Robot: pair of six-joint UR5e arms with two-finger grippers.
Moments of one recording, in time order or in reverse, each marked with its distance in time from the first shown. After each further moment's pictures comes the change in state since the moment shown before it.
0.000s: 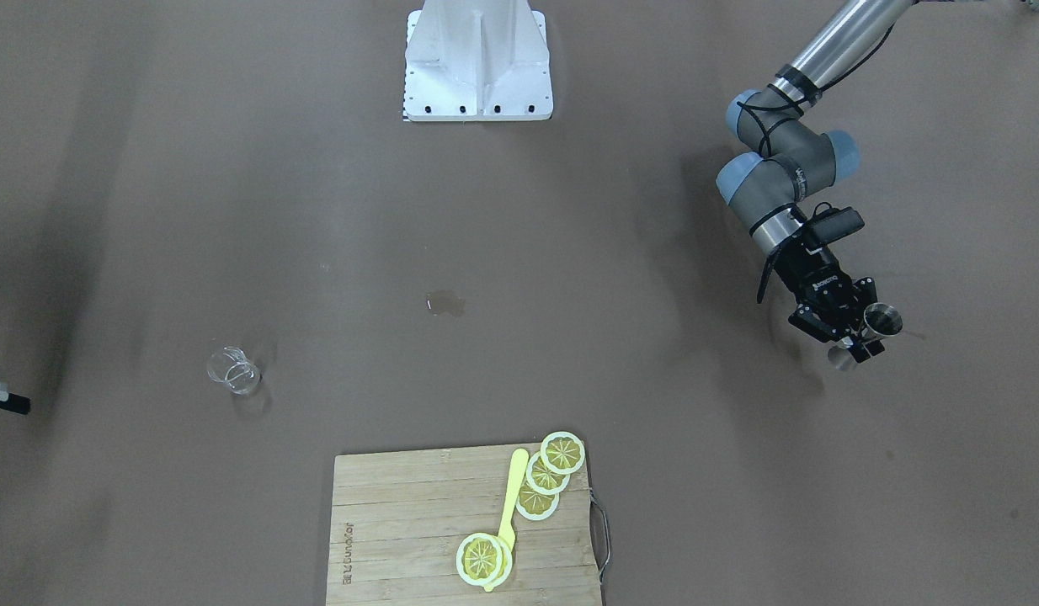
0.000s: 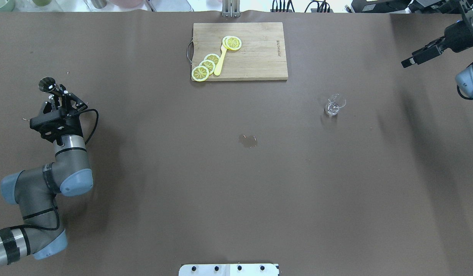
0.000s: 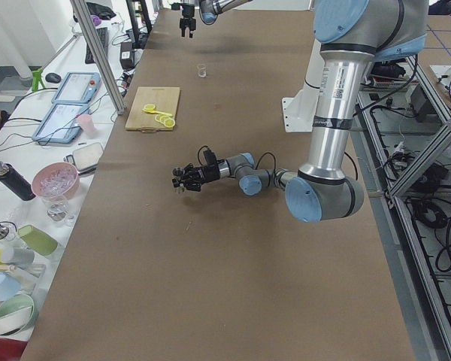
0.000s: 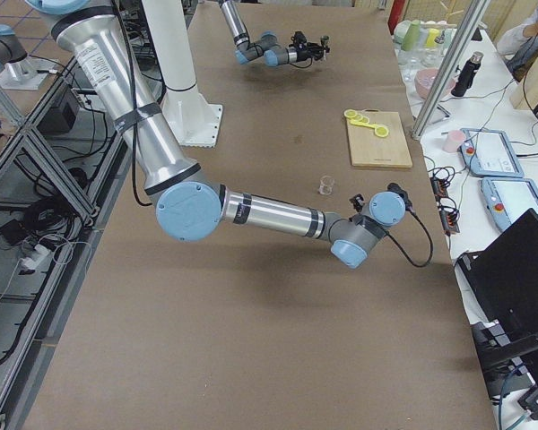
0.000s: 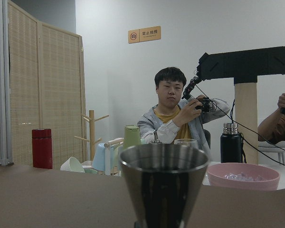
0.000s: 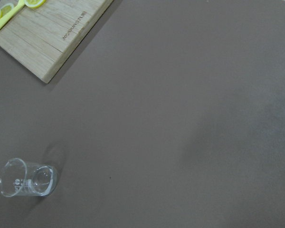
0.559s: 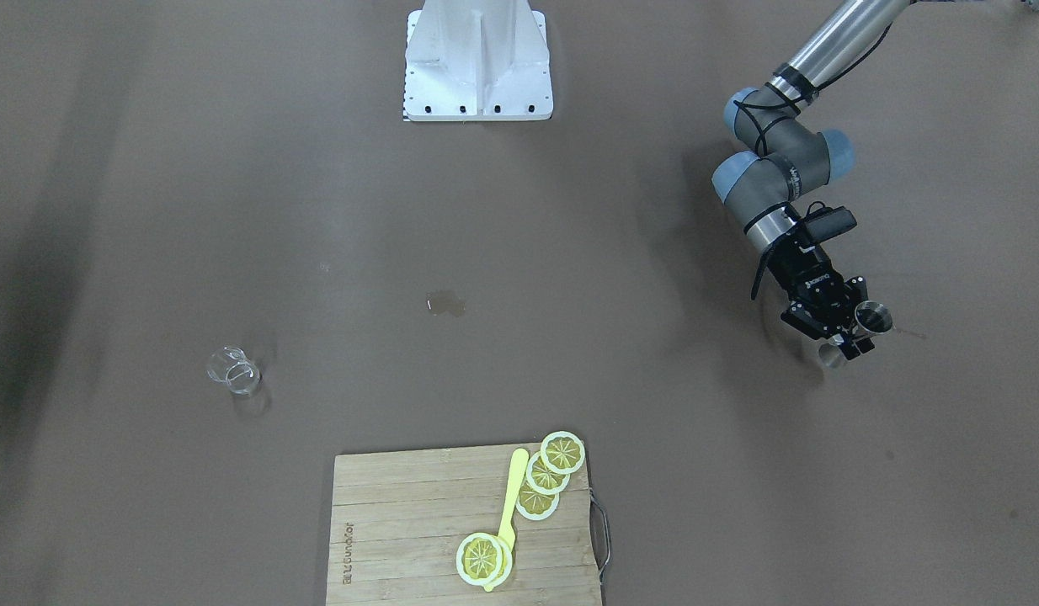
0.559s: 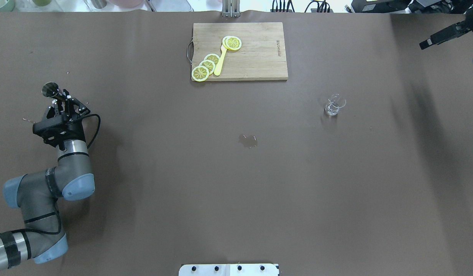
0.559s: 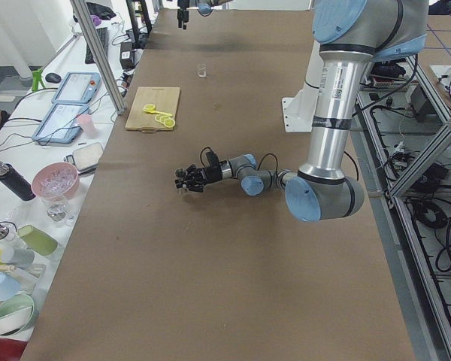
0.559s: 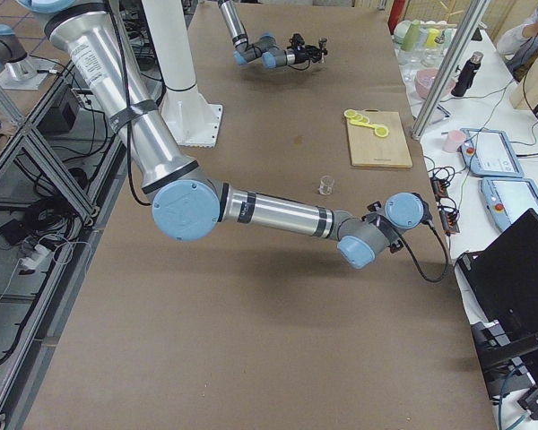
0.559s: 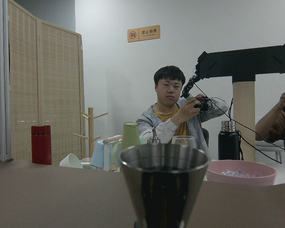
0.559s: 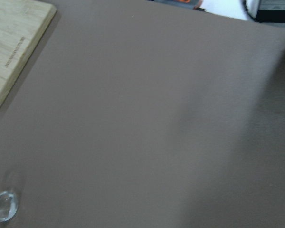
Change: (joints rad) left arm 0.024 0.000 0.014 0.006 0.007 -0.049; right arm 0.083 0.035 0.003 -0.219 -0.104 -0.011
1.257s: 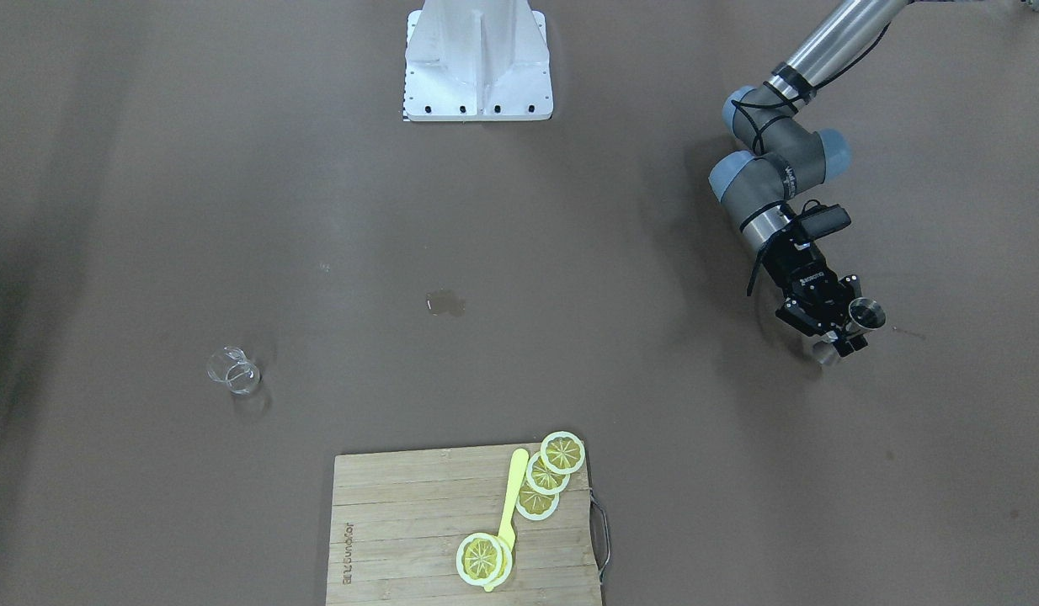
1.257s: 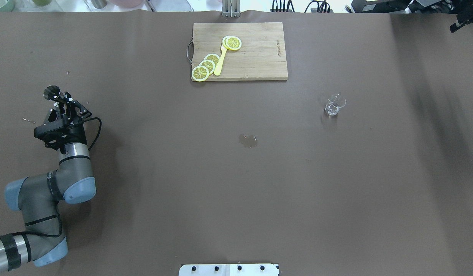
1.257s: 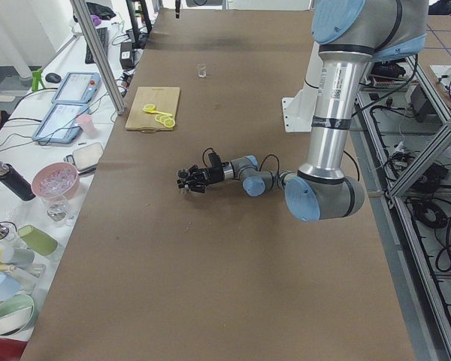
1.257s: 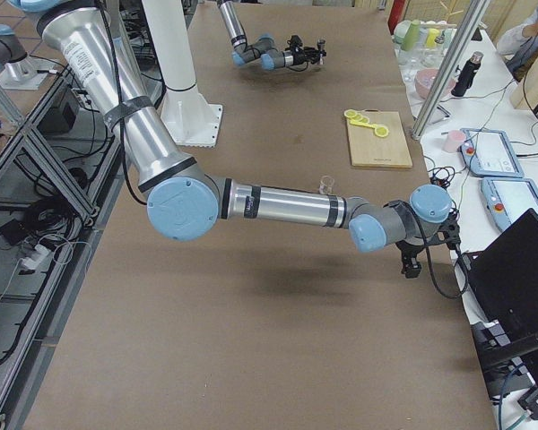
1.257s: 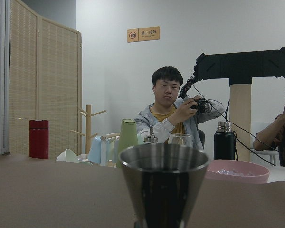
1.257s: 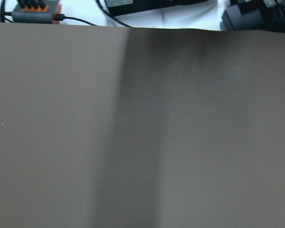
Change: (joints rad) left arm 0.013 0.001 0.004 0.003 0.017 -0.027; right arm 0.070 0.018 0.094 -0.476 -0.185 -0.001
